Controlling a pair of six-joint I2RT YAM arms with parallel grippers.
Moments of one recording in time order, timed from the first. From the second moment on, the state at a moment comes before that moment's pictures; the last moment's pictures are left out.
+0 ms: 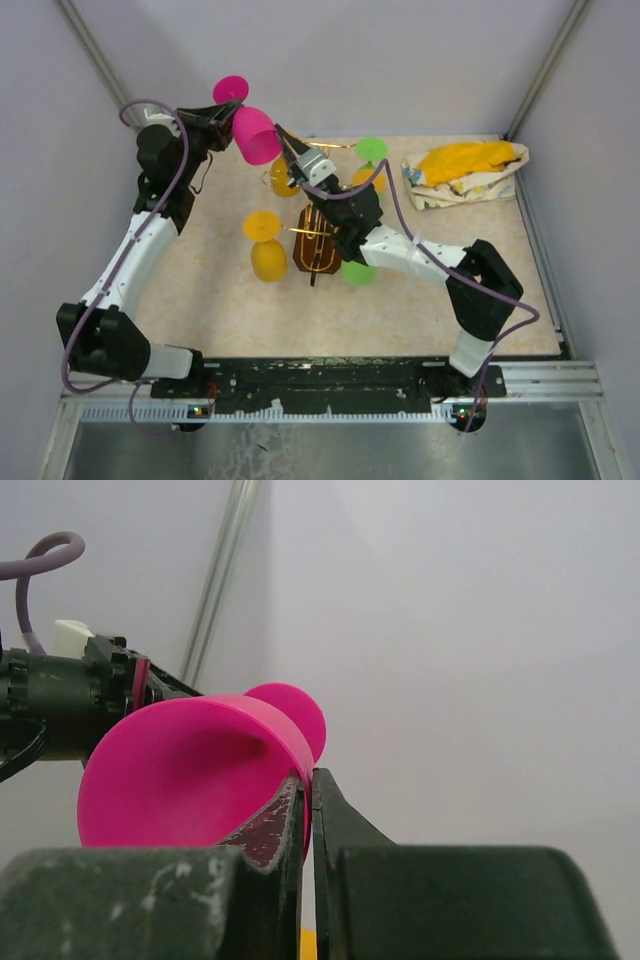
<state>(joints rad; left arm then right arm) -0.19 1.36 1.24 0.28 0.15 -1.54 0.89 1.71 1.25 1.17 0.03 -0.47</state>
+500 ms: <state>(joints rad) -0.18 1.43 1.24 0.45 0.29 -1.48 0.90 1.69 1.20 1.15 0.05 -0.50</state>
